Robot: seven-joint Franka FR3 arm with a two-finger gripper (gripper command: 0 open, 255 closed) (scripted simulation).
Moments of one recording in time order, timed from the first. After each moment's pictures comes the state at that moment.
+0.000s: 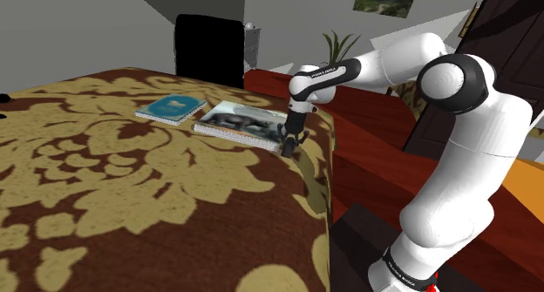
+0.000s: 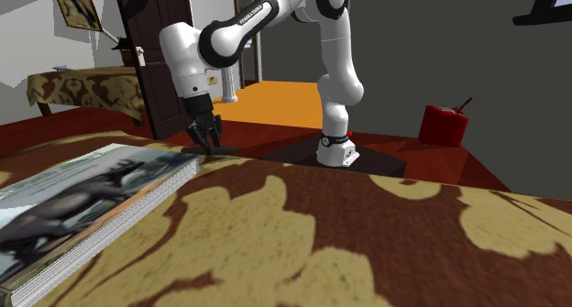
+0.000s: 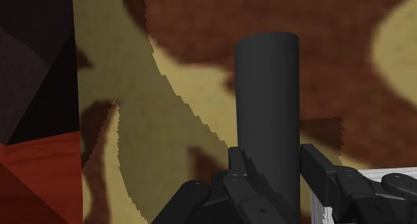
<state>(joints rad) -0.39 0.17 0.24 -2.01 0.17 2.04 0.76</state>
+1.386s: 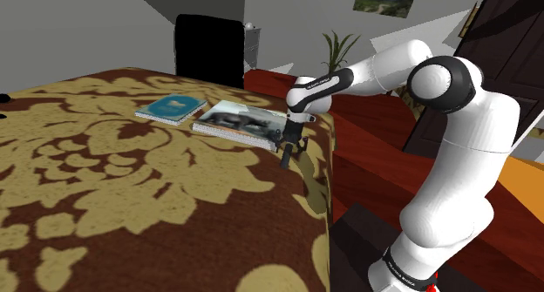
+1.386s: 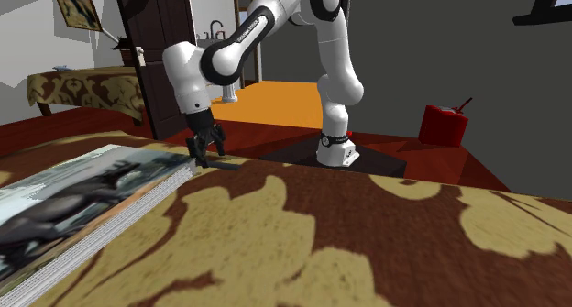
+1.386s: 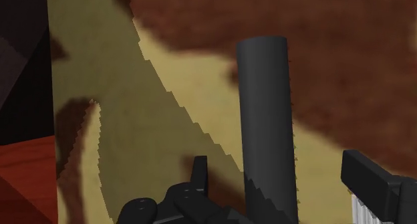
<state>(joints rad) -0.39 0.23 0.24 -2.04 0.16 2.14 0.75</state>
